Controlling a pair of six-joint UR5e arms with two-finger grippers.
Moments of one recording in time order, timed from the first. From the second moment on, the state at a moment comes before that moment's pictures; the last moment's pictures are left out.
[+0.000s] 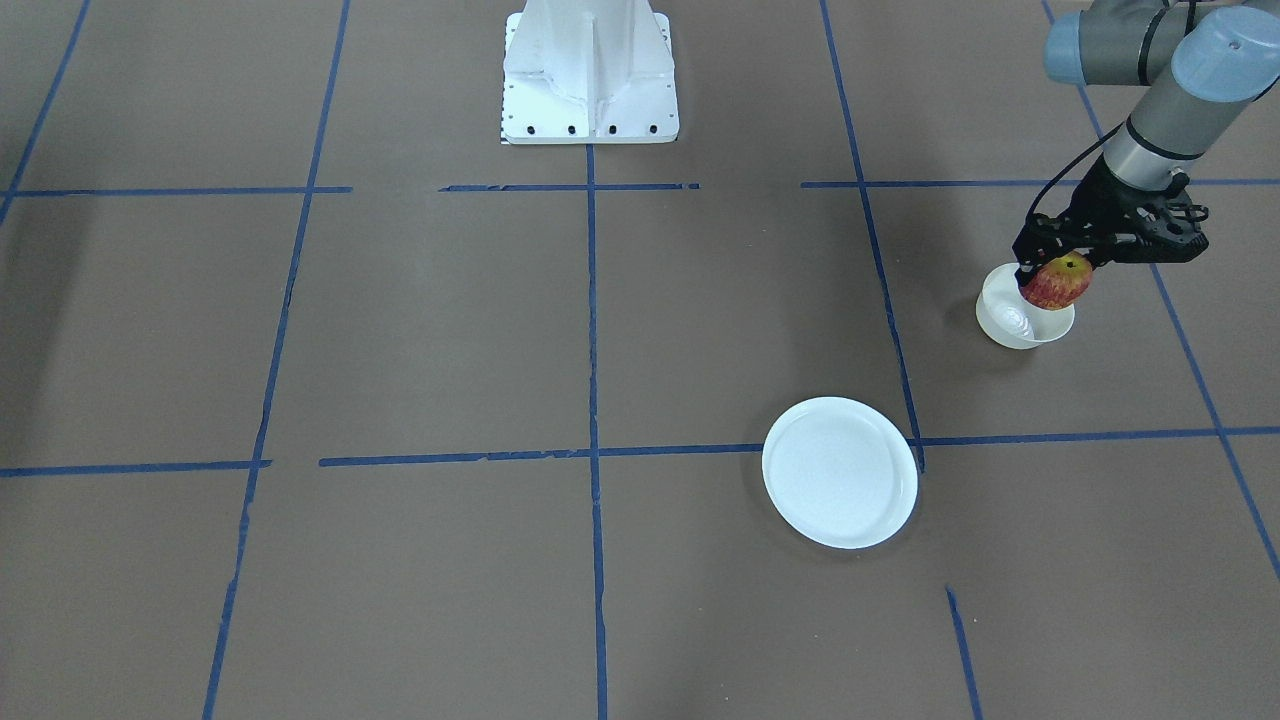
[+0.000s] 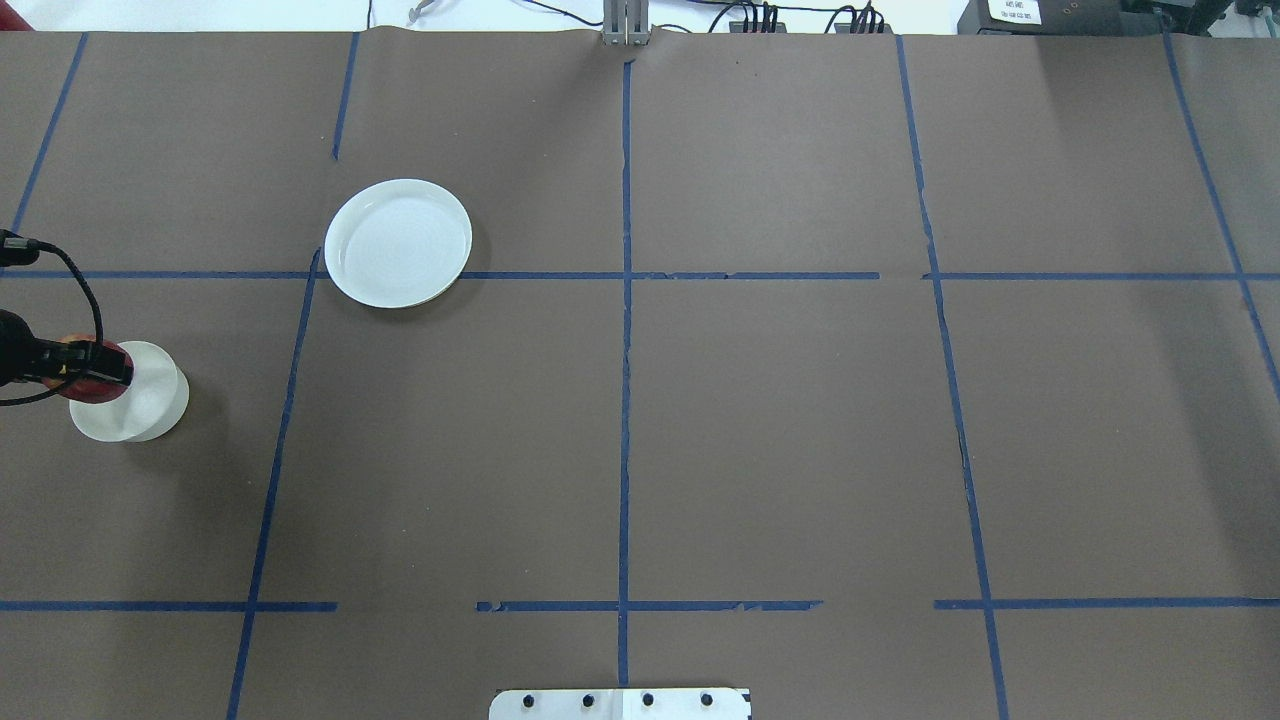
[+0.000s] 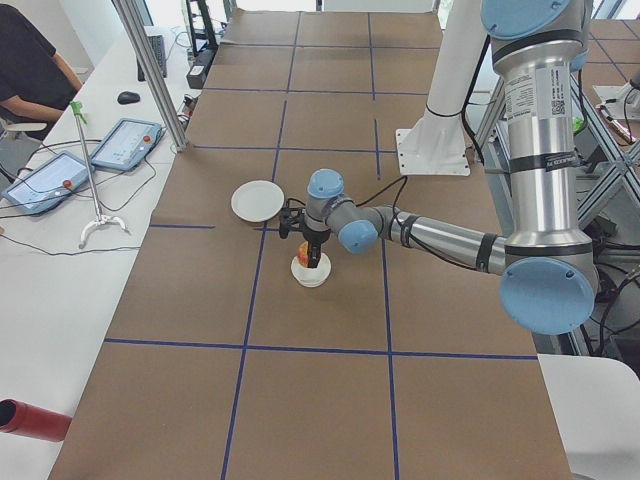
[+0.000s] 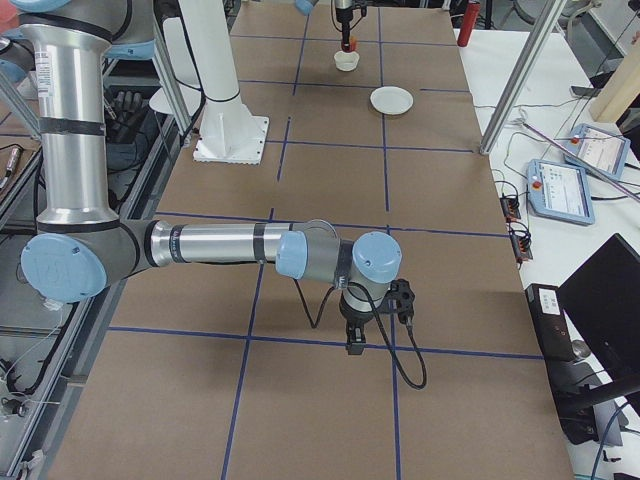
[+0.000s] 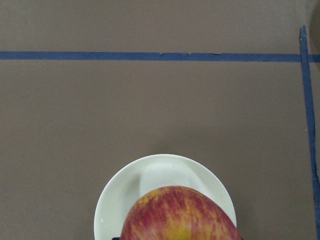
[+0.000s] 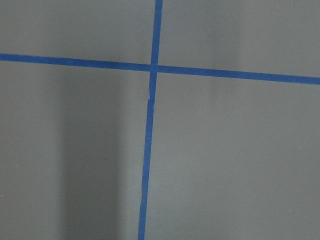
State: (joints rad) left arm -0.91 -1.43 -1.86 -2.10 -2.06 -0.91; right arm 1.59 -1.59 1.65 -1.76 2.32 -0.16
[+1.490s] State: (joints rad) left arm -0.89 -1.46 -1.78 -2.10 -2.07 -0.90; right arm 1.59 -1.59 1.65 -1.76 2.32 -0.16
